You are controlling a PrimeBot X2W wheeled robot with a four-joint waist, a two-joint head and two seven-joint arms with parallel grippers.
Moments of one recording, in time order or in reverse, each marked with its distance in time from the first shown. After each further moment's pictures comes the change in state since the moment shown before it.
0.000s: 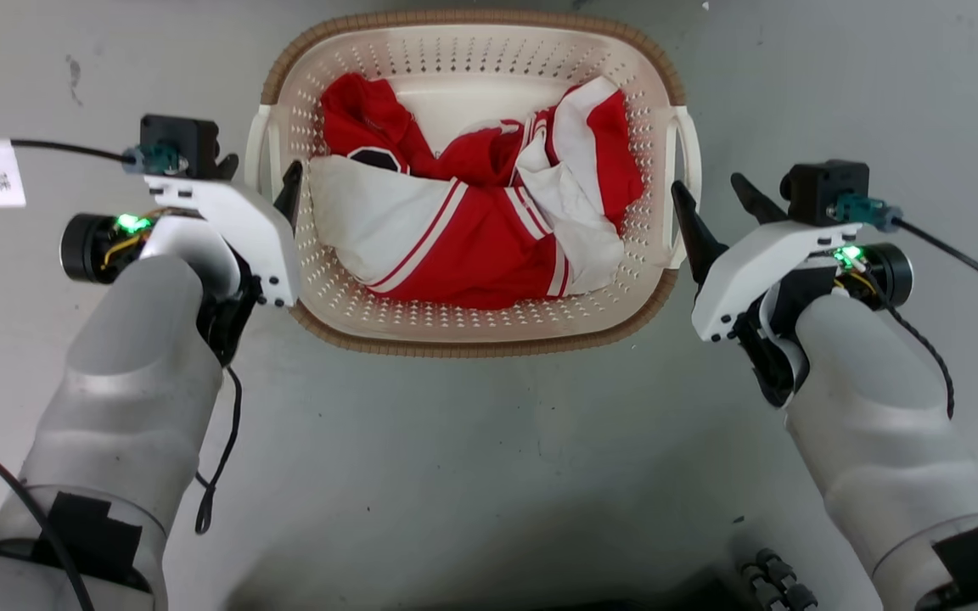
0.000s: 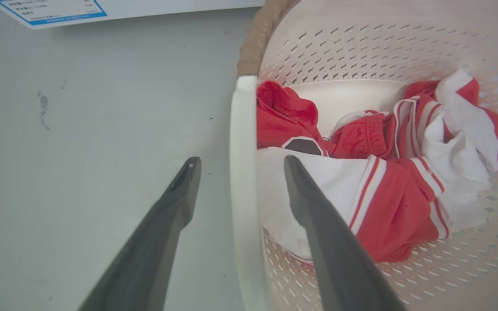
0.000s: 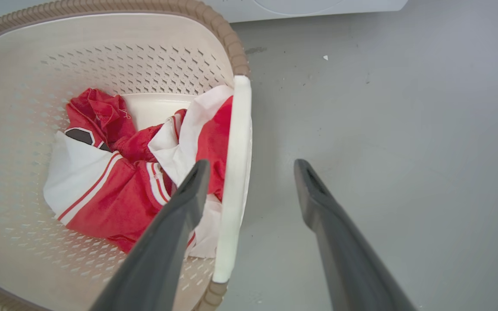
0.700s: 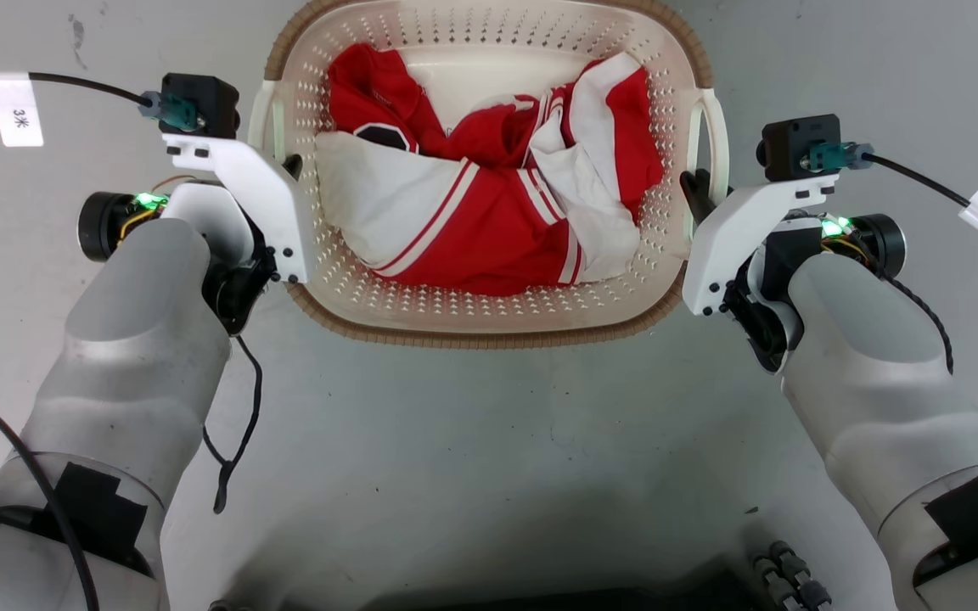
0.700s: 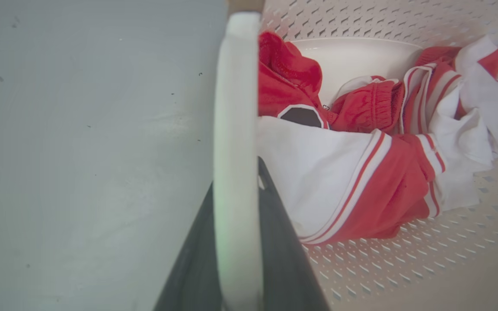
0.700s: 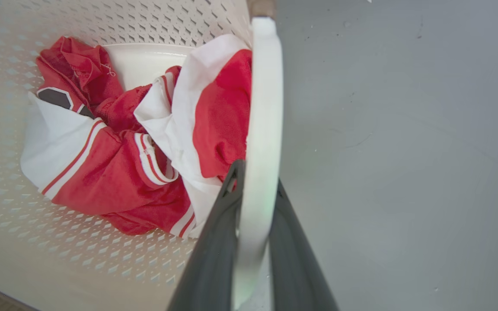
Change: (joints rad) left arm -0.083 0.010 -0.174 0.011 -0.209 -0.002 0.173; right arm -0.134 -0.002 0.190 0.124 0.161 -0.002 0.141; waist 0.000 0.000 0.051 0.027
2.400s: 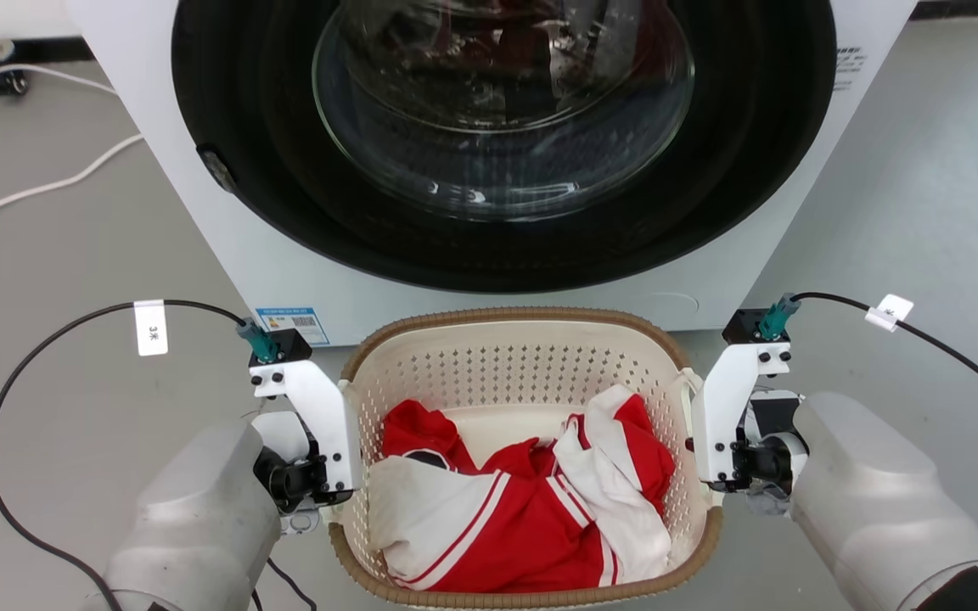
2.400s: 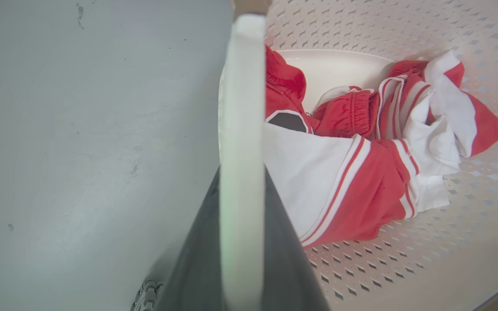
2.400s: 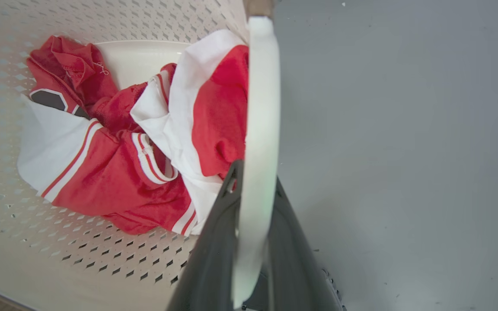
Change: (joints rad) left arm 0.275 -0.059 -0.191 0.079 -0.386 0.005 0.345; right arm 0.192 -0.043 0.231 0.046 0.307 -0.004 0.557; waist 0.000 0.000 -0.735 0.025
